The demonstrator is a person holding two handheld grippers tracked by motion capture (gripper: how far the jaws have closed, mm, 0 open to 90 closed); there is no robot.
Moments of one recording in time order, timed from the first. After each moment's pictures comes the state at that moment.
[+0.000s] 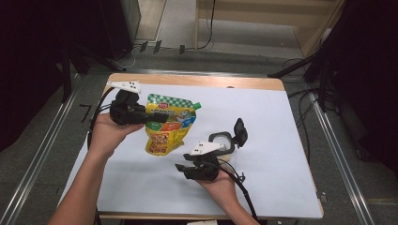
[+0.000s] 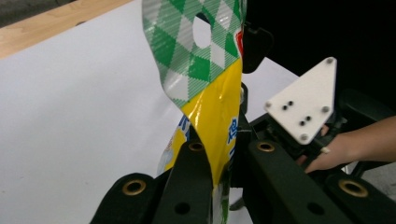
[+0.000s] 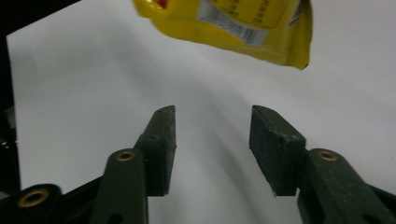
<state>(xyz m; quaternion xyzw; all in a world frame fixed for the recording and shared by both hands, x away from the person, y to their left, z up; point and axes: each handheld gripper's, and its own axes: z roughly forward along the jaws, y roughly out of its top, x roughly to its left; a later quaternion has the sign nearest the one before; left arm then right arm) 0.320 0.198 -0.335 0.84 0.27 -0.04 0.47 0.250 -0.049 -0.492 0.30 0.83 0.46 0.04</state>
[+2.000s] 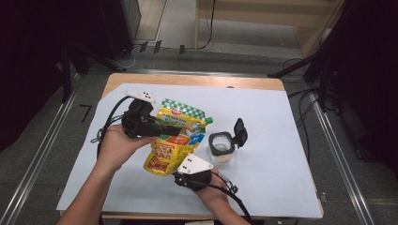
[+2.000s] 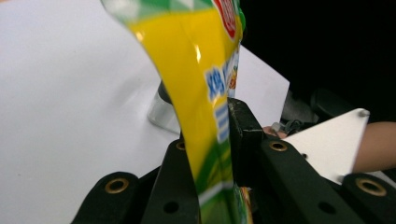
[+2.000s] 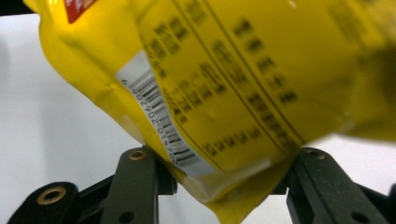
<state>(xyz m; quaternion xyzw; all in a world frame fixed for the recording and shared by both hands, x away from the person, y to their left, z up) 0.295 0.158 -0.340 0.84 0.30 -0.07 0.44 0.214 -0.025 -0.488 0.21 0.82 0.50 0.17</state>
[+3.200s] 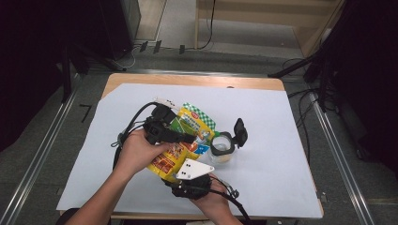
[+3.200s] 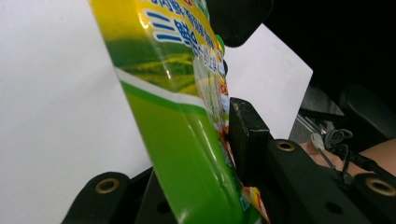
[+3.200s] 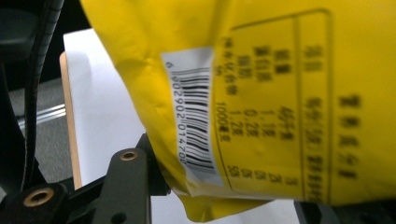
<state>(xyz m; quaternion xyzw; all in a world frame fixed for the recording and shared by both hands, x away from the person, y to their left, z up) 0.296 0.113 -0.358 0.86 0.34 -0.08 0.37 0.194 -0.025 -0.472 0.20 0.83 0.50 0.11</state>
